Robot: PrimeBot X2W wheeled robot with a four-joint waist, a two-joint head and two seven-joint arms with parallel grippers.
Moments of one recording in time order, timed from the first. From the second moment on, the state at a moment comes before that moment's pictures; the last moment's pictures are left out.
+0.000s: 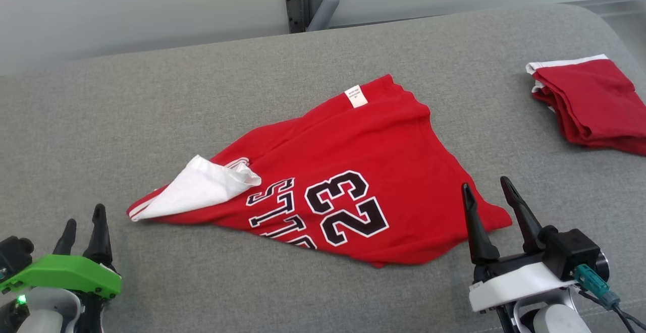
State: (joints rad) left arm -0.25 0.37 -0.17 0.58 -0.95 -0.08 -0.12; right arm -0.01 -0.05 0.10 0.05 0.17 0.13 -0.26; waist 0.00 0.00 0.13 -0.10
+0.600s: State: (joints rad) left arm 0.04 0.12 0.02 0.16 -0.31 -0.08 -0.26; right arm 0.03 -0.05 0.10 0.05 0.17 0.13 -0.26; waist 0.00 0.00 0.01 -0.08
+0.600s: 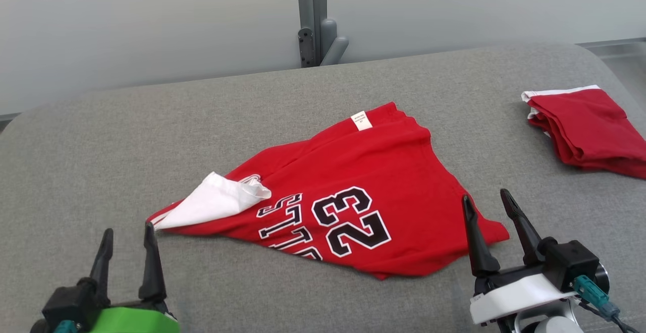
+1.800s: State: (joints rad) left arm -0.43 0.23 -0.20 0.65 -0.25 -0.13 -0.18; right arm 0.01 -0.05 0.13 0.04 0.16 0.13 -0.26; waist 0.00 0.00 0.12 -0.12
